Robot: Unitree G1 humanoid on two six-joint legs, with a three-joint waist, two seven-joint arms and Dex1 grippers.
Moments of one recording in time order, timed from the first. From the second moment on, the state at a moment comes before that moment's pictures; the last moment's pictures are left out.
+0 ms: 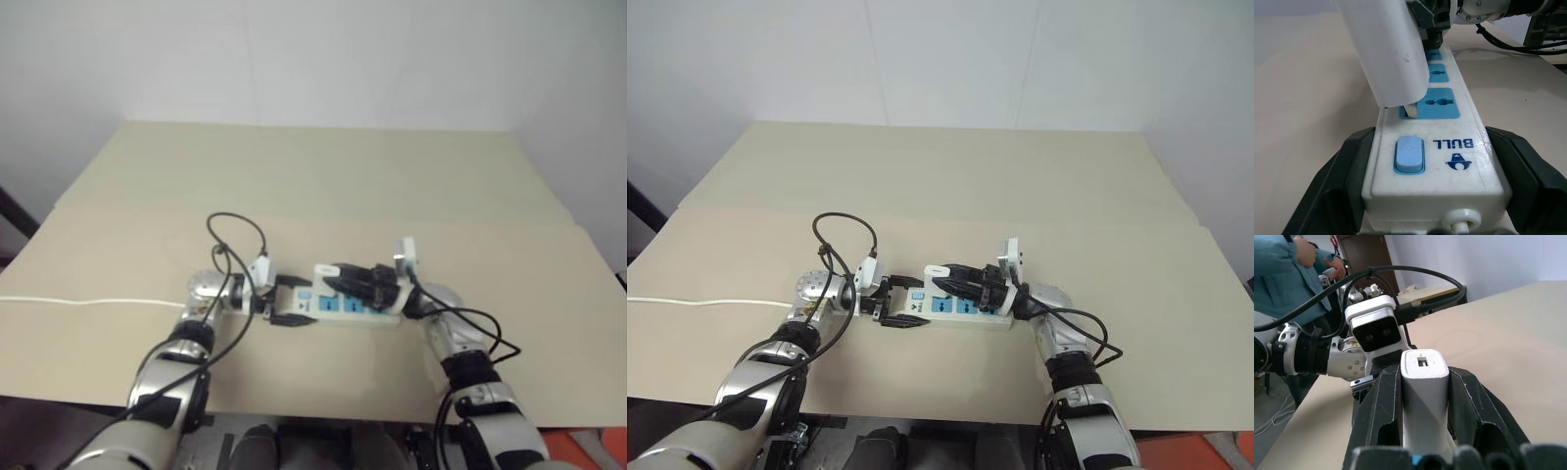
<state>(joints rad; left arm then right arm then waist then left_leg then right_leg) -0.75 0.26 -0.04 1.09 -0.15 -0.52 -1.60 -0.49 -0.24 0.03 0.45 0.48 0.04 1.29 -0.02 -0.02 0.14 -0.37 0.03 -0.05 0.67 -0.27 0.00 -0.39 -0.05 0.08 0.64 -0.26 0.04</state>
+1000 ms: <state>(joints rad) -0.74 0.26 -0.04 1.07 -0.15 -0.50 -1.59 -0.55 -0.26 -0.01 0.58 0.45 -0.05 1.38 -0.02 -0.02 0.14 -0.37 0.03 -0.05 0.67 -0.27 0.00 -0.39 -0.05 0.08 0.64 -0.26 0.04</state>
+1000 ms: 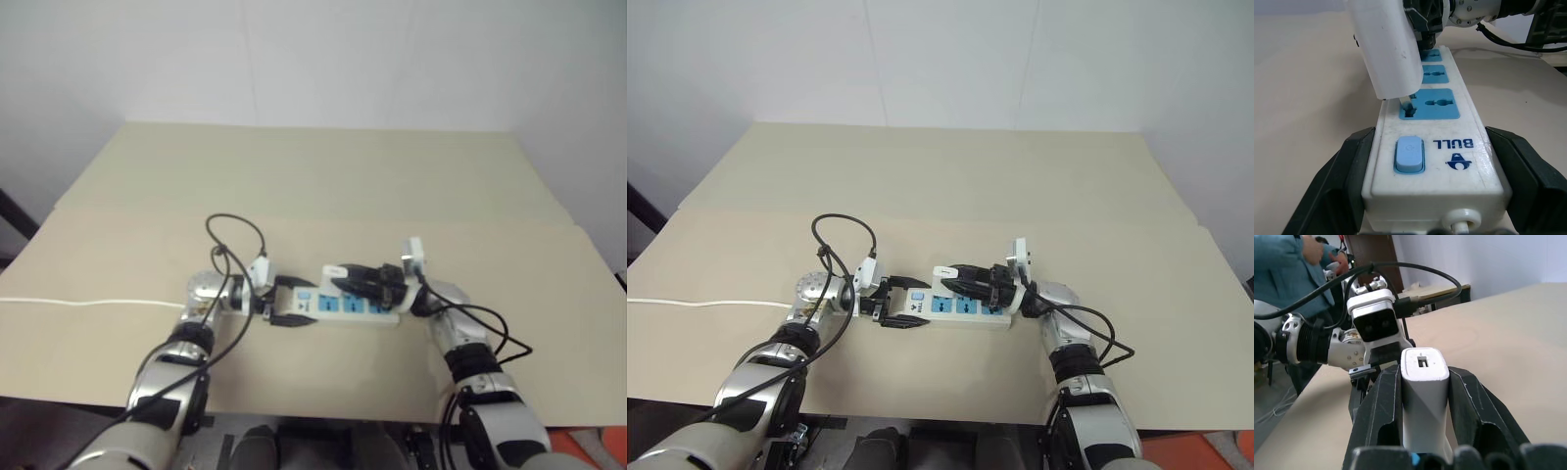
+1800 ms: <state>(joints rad) -0.74 0.26 -0.04 1.07 -0.15 -0.50 -1.59 -0.55 -0.25 -0.01 0.60 0.41 -0.08 1.39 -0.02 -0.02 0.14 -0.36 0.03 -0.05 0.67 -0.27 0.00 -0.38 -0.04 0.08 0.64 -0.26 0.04</state>
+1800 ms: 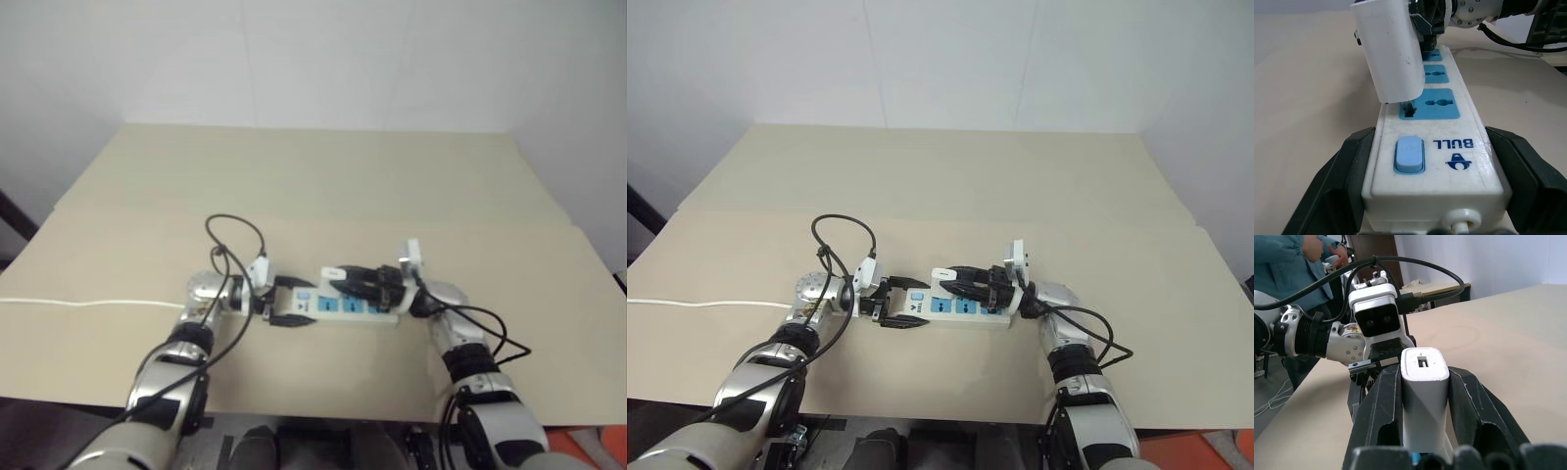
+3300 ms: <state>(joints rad) -0.71 0.26 -0.04 1.05 -0.15 -0.48 -1.58 -0.62 -0.25 0.04 0.78 0.34 -0.29 1.46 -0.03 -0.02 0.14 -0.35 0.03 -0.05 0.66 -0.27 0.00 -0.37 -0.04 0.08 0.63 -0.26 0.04</state>
